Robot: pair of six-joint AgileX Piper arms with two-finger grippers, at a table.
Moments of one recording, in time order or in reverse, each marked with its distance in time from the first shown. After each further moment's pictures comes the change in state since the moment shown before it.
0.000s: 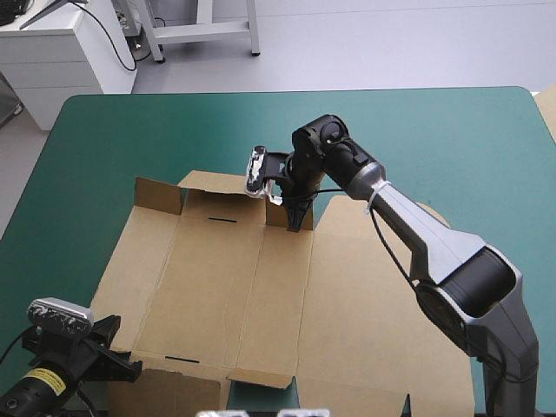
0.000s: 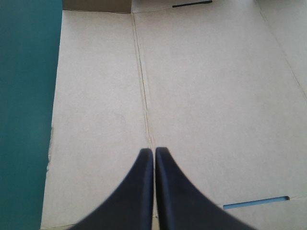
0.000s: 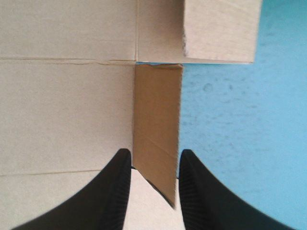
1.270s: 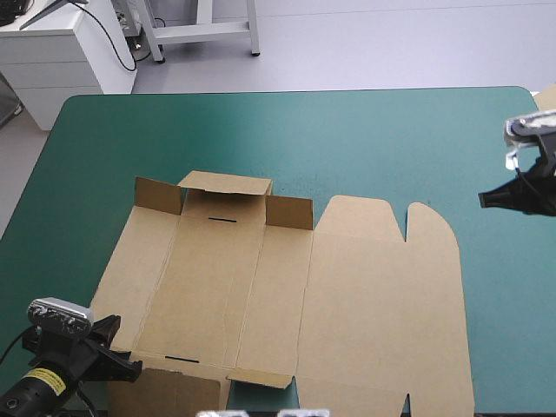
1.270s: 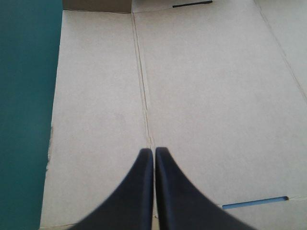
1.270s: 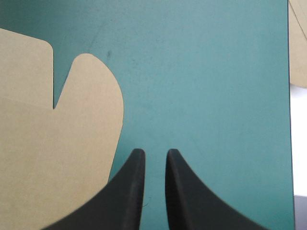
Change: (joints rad) left arm 0.000 0.000 0.000 -0.001 0.000 -0.008; right arm -0.810 -0.816 0.588 -0.013 -0.014 0.532
